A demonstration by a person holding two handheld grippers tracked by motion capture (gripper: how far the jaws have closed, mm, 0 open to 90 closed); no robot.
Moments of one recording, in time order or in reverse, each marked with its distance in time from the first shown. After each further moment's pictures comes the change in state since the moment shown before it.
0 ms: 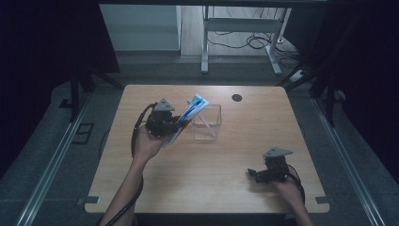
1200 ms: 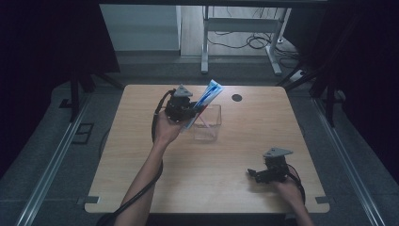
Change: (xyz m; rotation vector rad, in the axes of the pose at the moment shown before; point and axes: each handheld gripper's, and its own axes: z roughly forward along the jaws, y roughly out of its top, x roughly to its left) left arm 0.002 0.046 0.052 -0.074 -0.006 0.019; right arm 0.000 0.000 0.000 -0.001 0.006 -0.006
